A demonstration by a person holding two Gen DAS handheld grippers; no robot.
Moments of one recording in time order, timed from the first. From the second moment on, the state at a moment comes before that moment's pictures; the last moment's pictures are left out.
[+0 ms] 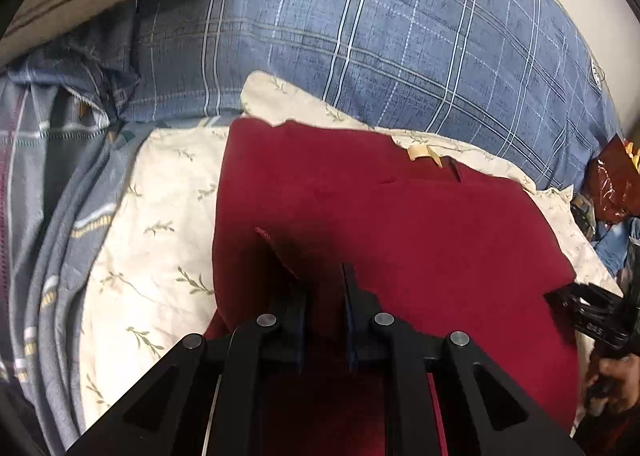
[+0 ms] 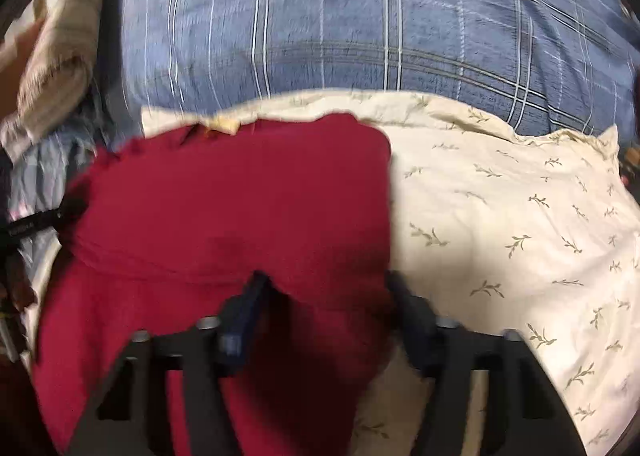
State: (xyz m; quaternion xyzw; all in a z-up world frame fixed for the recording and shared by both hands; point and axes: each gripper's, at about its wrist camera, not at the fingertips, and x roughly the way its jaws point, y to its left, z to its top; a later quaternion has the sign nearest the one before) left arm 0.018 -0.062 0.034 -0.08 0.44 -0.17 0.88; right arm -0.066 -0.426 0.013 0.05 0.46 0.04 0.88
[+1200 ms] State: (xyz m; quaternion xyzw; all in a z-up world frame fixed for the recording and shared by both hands) left arm 0.009 -0.084 0.032 -0.02 0.42 -0.16 0.89; right arm 0.006 -0.421 0.013 0.09 0.44 0.02 0.89
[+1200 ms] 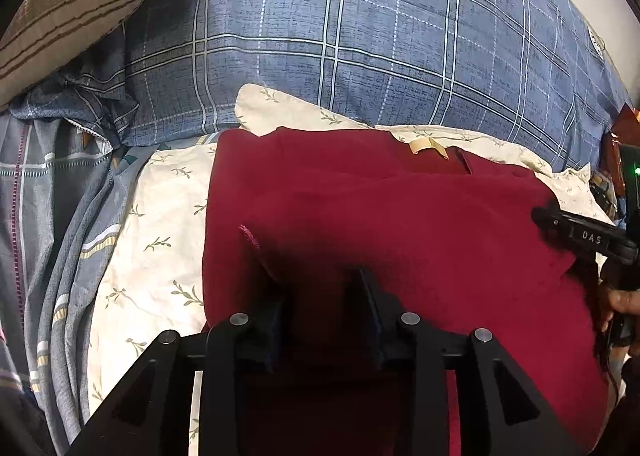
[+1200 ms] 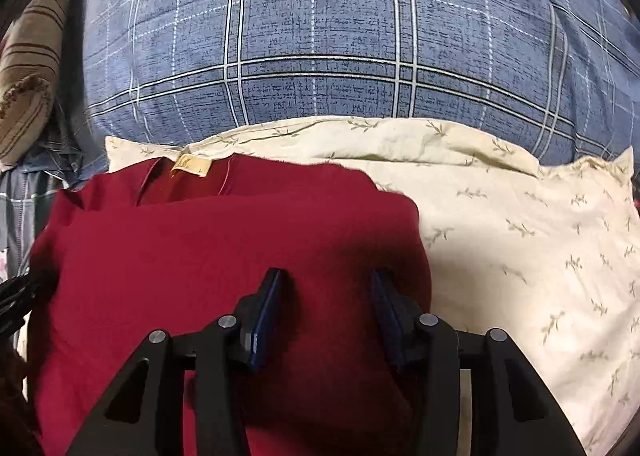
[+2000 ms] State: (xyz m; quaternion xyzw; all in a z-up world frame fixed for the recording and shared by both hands) left arm 0.008 -0.085 0.028 -0.01 0.42 -0.16 0.89; right arm -0.065 -0.471 0.013 0.22 0.40 0.05 0.89
